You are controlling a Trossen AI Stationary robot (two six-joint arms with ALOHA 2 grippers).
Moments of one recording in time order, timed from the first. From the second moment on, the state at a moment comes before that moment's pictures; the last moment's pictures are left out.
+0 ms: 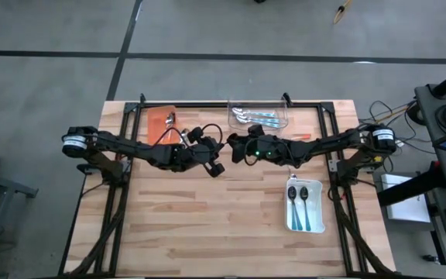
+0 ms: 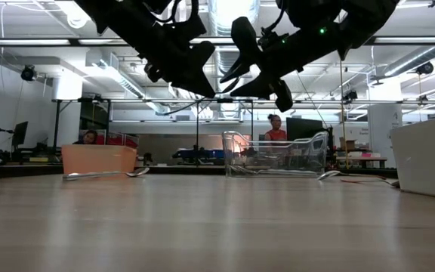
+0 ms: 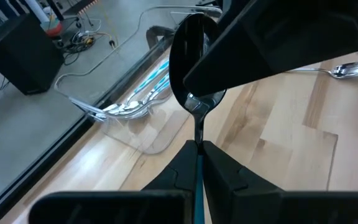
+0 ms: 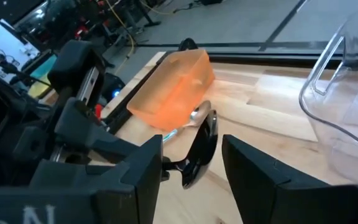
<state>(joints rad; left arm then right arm) -0.02 1.56 0.93 0.07 -0.60 -0.14 -0.07 1.58 0.85 0.45 0.42 0.73</state>
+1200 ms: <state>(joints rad) -0.03 1.52 0.92 0.09 -0.14 -0.01 -0.08 1.36 0.85 -0.04 0.13 0.19</state>
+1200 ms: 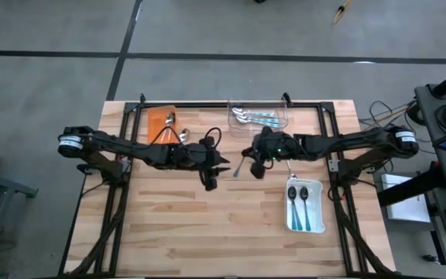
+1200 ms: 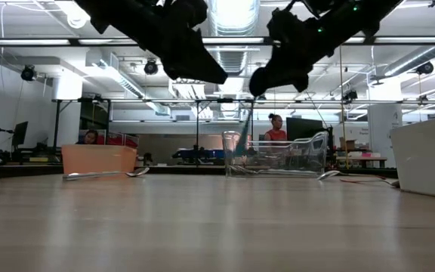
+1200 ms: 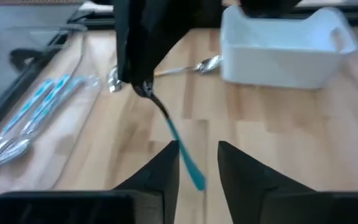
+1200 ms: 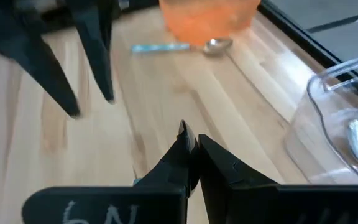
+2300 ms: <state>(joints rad) -0.02 1.52 0.77 0.58 -0.07 0.07 0.02 1.56 1.11 -0.27 0.13 -0.09</state>
